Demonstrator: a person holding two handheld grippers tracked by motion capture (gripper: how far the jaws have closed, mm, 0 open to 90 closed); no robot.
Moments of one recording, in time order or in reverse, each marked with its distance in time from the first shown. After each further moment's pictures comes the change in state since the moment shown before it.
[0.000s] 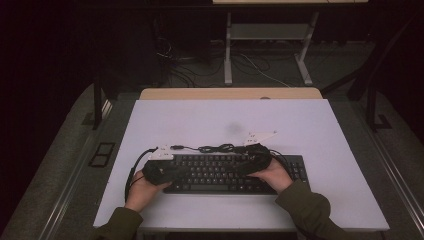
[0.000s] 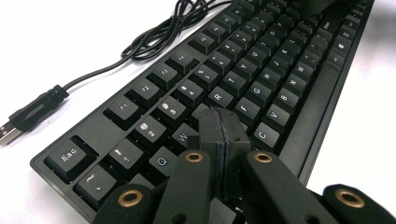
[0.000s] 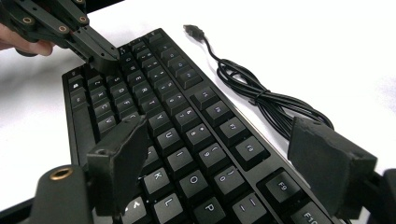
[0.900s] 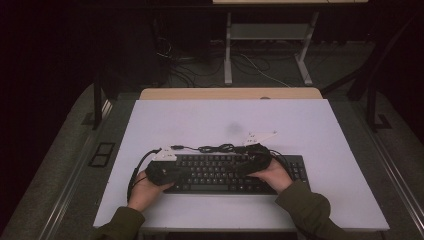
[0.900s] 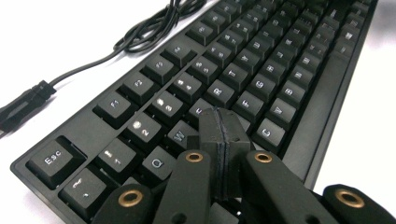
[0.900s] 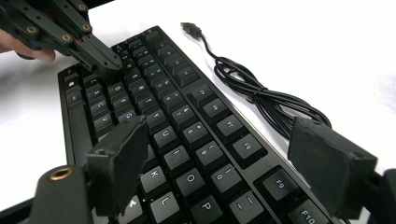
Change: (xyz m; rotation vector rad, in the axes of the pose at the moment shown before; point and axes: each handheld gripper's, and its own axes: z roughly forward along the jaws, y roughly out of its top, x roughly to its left) left arm 0.000 -0.002 0.009 0.021 -0.009 0.007; right arm -0.001 -0.001 0.001 0.006 -0.008 -0.001
